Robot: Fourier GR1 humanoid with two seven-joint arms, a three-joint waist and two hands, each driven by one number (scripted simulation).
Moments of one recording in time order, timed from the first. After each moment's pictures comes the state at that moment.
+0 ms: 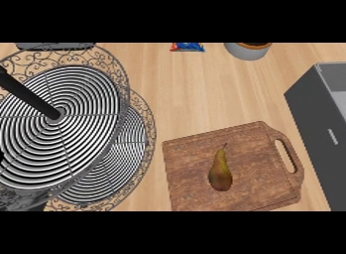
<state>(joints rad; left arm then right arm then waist) -0.13 0.40 -0.18 -1.34 0.27 0.02 -0.09 0.74 -1.06 -0.64 -2.00 -0.22 -0.12 -0.35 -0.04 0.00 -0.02</state>
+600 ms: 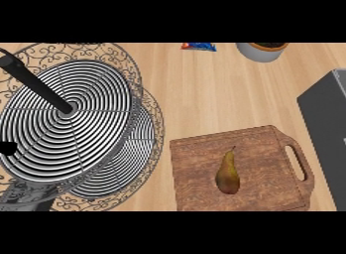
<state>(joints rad) -0.18 0.37 -0.20 -1.33 0.26 0.01 -0.06 0.59 -1.16 -0.65 -1.80 -0.22 -0.08 -0.26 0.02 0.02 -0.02</state>
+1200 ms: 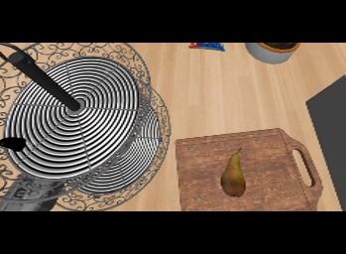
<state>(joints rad) -0.22 0.36 -0.22 -1.30 0.25 0.00 -0.08 0.42 -1.15 -0.36 -1.62 -0.09 -0.16 -0.22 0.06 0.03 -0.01</state>
